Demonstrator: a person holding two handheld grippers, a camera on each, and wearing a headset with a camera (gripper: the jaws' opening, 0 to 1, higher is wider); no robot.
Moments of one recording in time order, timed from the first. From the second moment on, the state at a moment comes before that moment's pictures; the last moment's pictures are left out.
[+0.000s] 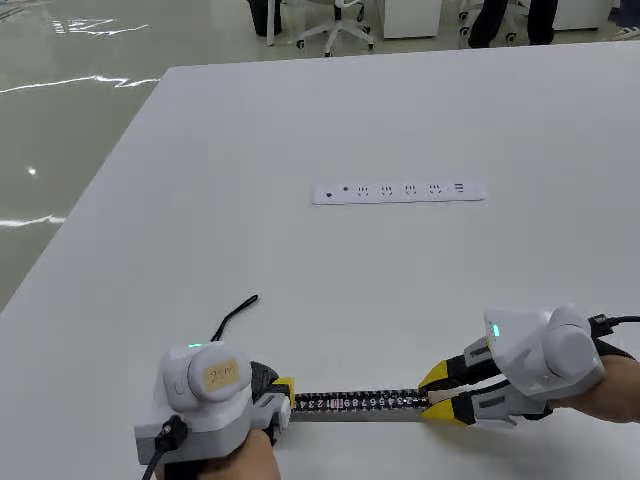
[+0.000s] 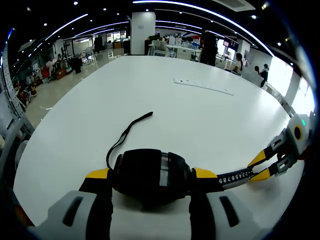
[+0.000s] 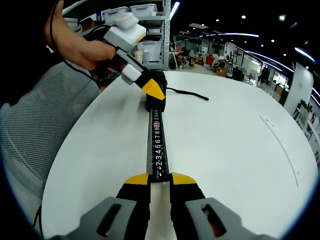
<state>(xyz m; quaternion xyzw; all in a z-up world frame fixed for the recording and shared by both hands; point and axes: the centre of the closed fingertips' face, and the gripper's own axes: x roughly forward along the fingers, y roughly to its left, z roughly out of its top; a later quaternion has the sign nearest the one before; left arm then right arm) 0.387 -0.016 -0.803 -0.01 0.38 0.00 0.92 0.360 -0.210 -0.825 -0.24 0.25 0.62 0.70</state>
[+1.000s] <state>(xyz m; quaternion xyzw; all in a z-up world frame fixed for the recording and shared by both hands) 0.388 -0.015 -0.805 0.00 0.38 0.00 0.92 0.362 -0.204 -0.824 -0.25 0.25 0.62 0.70</state>
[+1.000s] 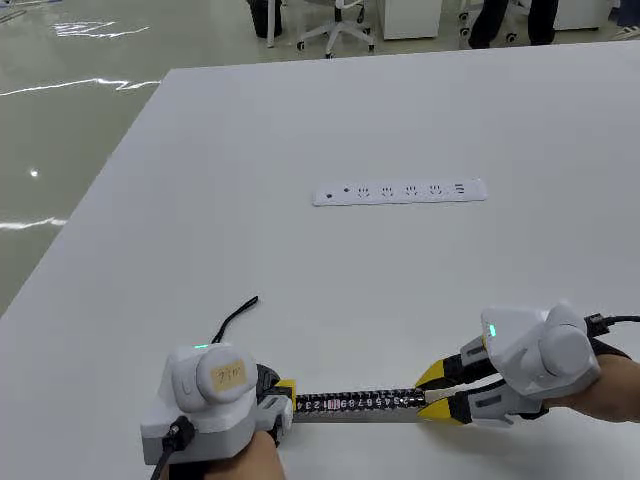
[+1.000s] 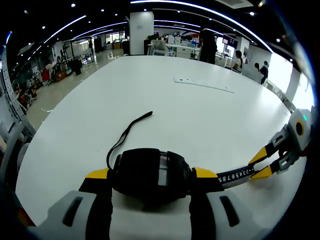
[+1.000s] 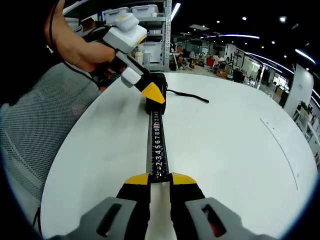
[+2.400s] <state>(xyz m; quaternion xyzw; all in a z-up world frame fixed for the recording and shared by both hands) 0.387 -0.015 -0.804 -0.01 0.38 0.00 0.92 0.362 -0.198 -0.824 -0.25 0.24 0.63 0.70</state>
